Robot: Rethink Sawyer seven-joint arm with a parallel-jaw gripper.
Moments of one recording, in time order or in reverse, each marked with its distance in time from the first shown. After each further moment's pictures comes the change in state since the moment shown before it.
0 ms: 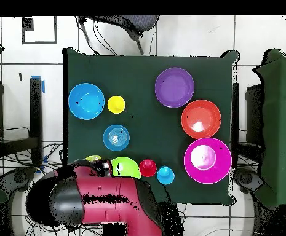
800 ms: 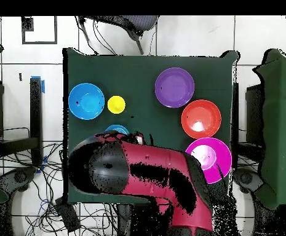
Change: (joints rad) arm -0.151 0.051 0.003 -0.191 -0.002 0.105 0.000
